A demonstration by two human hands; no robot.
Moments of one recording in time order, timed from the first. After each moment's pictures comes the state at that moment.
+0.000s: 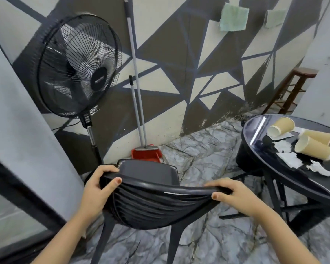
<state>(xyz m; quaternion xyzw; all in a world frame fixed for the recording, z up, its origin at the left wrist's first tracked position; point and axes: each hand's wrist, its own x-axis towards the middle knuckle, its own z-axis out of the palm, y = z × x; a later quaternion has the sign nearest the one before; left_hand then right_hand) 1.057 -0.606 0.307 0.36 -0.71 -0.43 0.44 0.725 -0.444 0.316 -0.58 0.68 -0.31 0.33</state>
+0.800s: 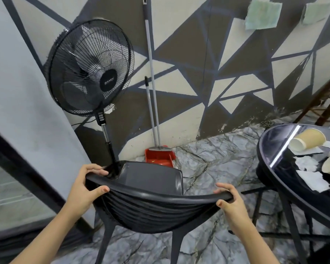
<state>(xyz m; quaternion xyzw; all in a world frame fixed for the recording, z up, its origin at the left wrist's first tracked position) 1.050 -0.598 0.309 0.43 -0.69 -0.38 0.43 0.674 -0.474 0.226 -0.36 0.53 -0.63 0.43</state>
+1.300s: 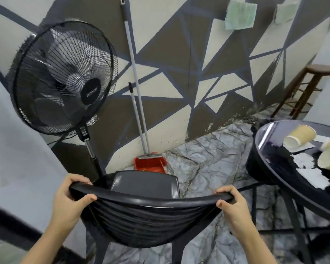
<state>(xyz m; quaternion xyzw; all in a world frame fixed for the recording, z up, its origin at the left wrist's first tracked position) 1.056 -0.678 0.321 0.39 -0.68 -0.38 0.50 0.708 -0.524 0.251 -0.28 0.53 -0.70 0.39</state>
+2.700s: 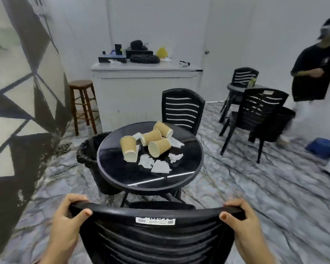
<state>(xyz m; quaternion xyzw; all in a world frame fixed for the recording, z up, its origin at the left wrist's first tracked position) 0.597 -0.836 0.294 -0.05 -0.68 -0.71 0.16 0.696 -0.471 0.326 0.20 0.65 -0.71 -0.20</state>
